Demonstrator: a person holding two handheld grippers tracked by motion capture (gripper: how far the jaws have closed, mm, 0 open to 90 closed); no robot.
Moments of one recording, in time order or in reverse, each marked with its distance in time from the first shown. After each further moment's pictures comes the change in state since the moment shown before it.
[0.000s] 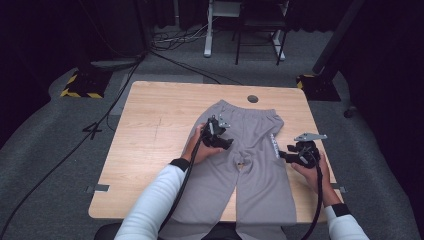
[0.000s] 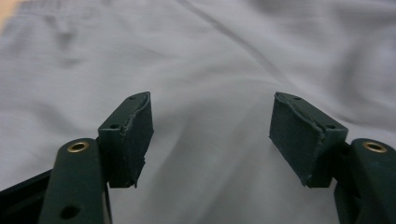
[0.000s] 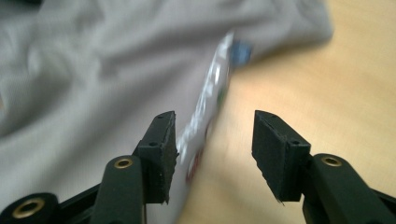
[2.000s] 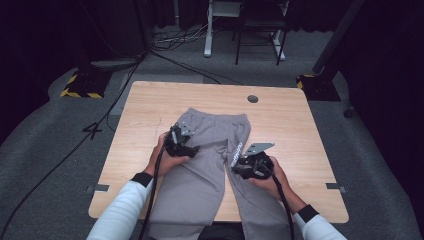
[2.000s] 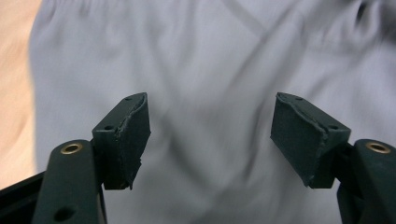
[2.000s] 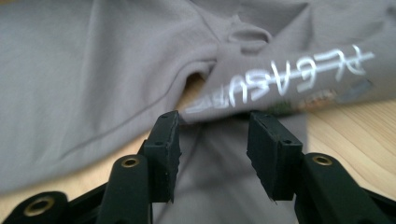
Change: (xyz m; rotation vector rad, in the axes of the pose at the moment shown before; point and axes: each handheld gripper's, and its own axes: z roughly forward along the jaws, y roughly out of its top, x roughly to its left) left arm 0.029 -0.069 -0.076 0.031 0.067 -0.066; right arm 0.143 0.037 0.037 0.025 0.299 -0.237
